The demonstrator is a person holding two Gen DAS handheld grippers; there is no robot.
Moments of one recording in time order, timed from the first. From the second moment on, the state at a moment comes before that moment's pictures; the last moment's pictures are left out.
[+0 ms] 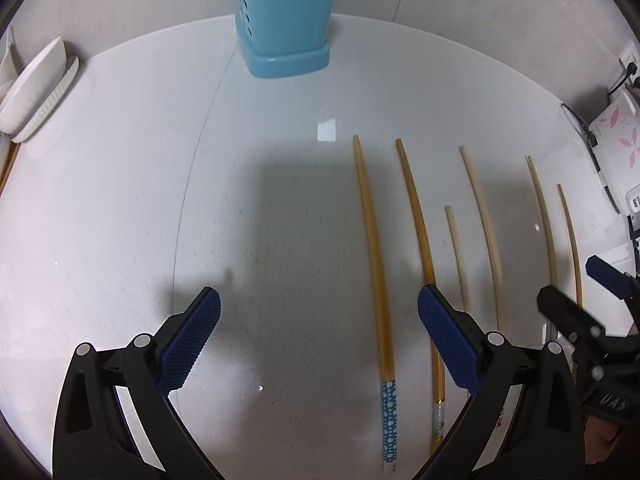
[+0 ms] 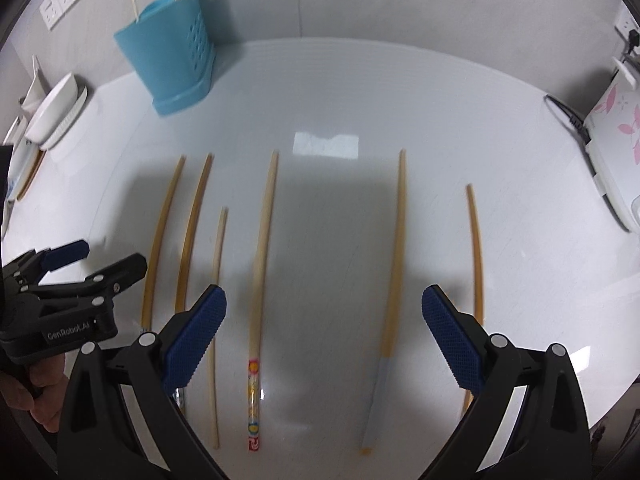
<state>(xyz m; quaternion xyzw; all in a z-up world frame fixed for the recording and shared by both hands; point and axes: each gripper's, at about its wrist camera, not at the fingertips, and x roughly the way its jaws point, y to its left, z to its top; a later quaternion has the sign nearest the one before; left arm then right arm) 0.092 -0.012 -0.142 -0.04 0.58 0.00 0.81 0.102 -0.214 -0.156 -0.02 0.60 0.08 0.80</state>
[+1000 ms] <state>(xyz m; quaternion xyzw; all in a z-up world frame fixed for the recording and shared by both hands) 0.100 -0.026 -0.143 0.00 0.63 0.01 0.77 0.106 -0.186 -0.186 -0.05 0.67 0.08 0.74</state>
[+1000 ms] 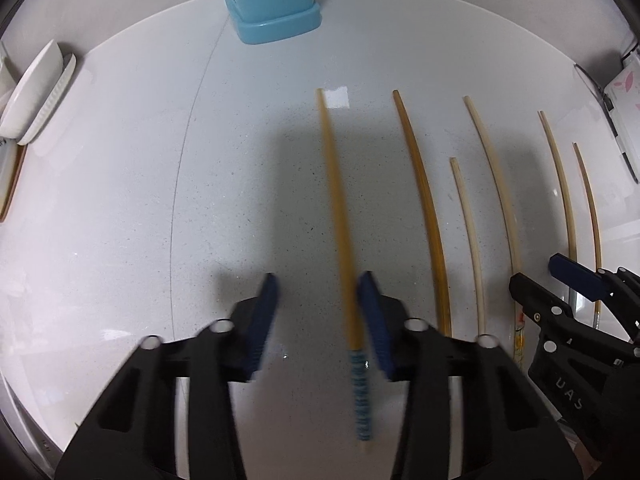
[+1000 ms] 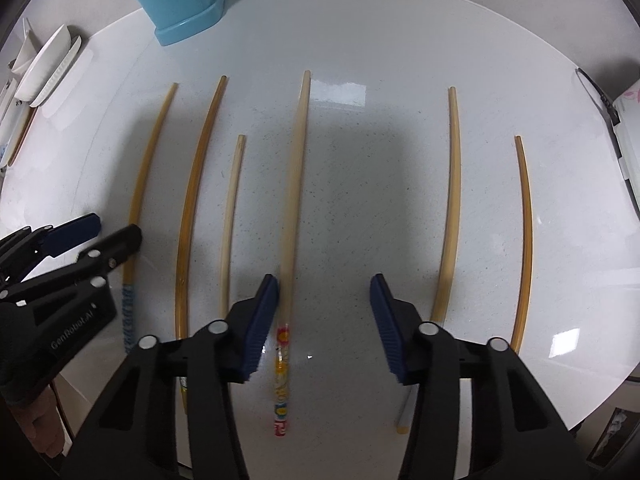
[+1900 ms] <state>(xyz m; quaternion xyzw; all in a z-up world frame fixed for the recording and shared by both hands) 0.096 0.004 -0.134 -0.05 0.63 -0.02 0.78 0.120 -0.173 -0.174 -0.04 0.67 0.11 0.73</state>
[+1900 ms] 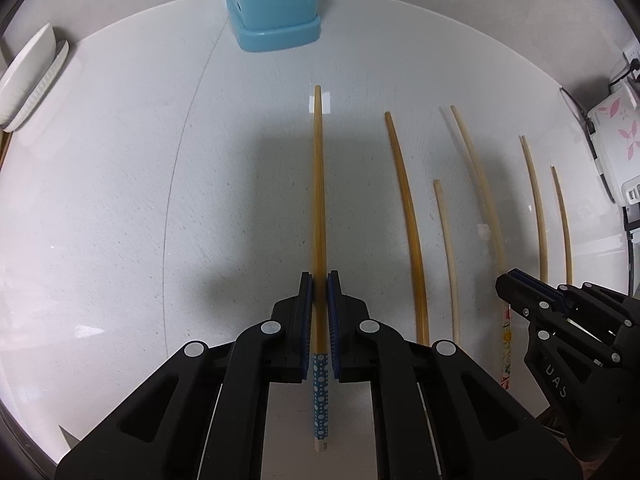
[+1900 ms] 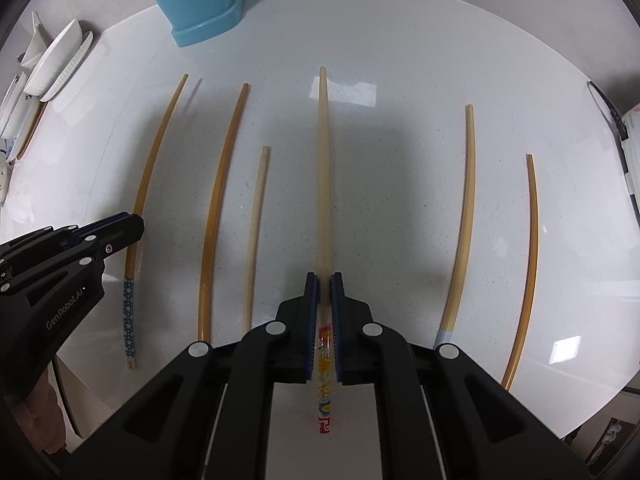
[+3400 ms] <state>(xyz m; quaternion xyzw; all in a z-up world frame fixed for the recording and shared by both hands) 0.118 0.021 0.045 -0.07 0.48 -0.01 0.88 0.171 -0.177 -0.022 0.05 0.46 0.18 0.87</state>
